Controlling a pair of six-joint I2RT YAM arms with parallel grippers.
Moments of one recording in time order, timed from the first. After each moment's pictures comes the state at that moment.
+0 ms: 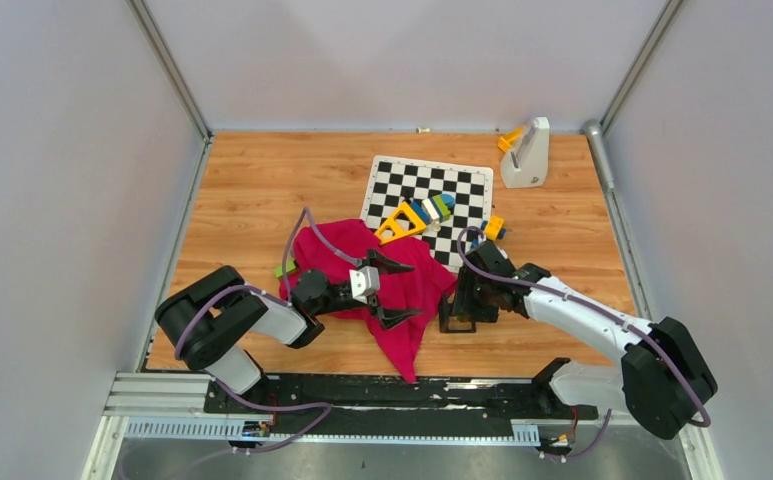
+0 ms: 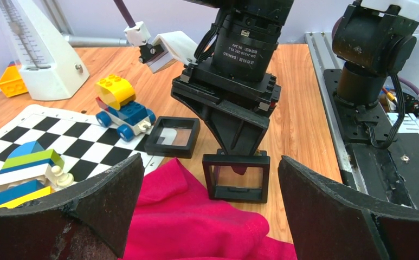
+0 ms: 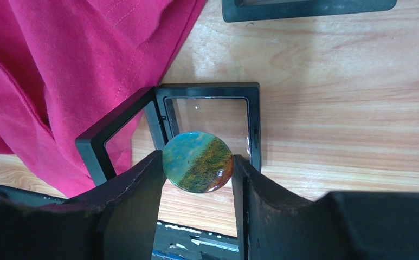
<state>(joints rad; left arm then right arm) -0.82 1.58 0.30 1.45 0.61 0.01 0.64 1.21 0.65 -0.58 -0.01 0.81</state>
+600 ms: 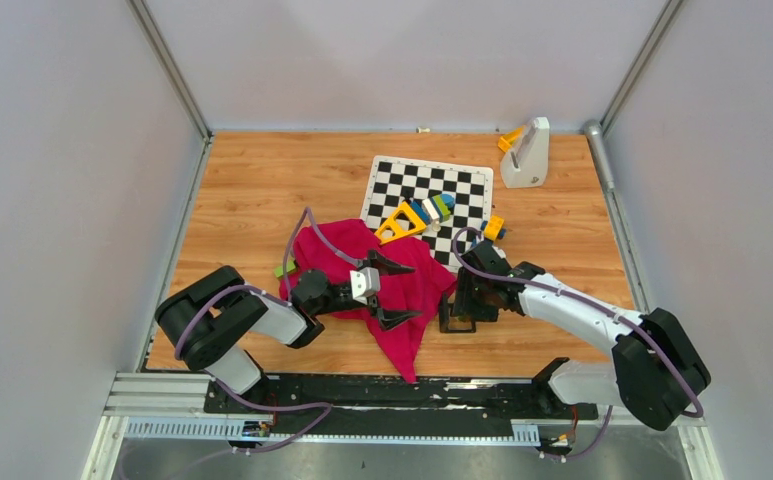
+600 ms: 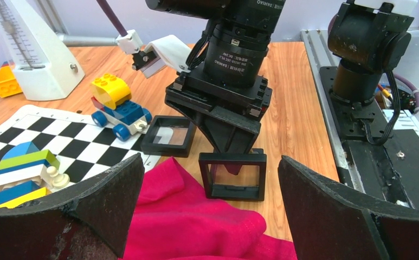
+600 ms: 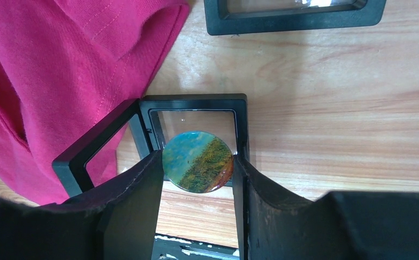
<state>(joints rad) -0.82 1.58 0.30 1.44 0.62 0.02 0.64 1.26 0.65 -0.56 0.03 0.79</state>
